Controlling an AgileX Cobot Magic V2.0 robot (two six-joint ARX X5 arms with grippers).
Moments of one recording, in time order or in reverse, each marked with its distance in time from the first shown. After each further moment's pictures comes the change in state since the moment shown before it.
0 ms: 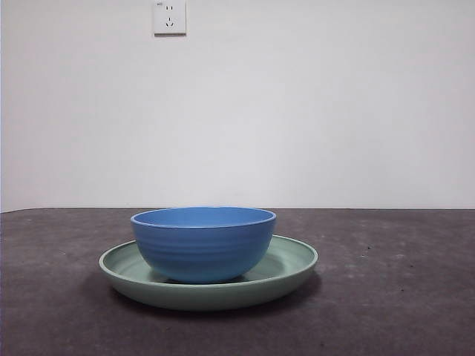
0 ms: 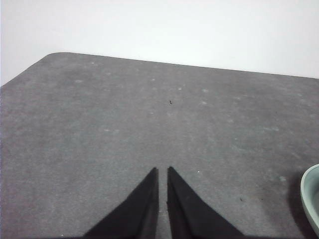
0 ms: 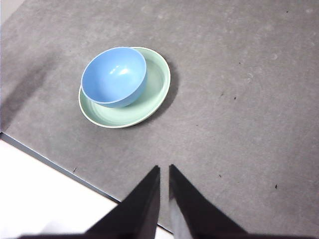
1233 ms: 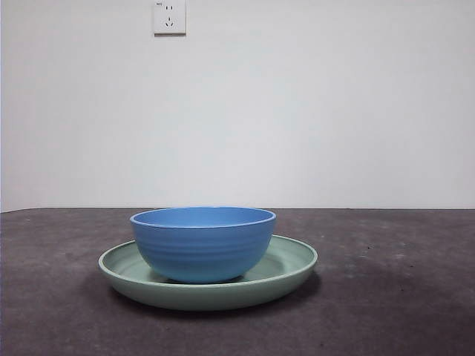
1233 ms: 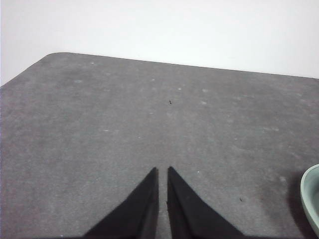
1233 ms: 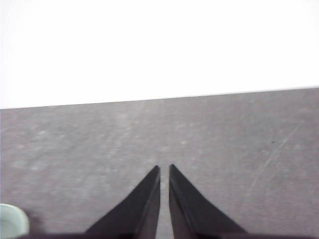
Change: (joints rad) left arm 0.000 0.000 0.000 0.000 0.000 0.000; right arm -0.480 -0.408 -0.893 1.117 0.017 -0.084
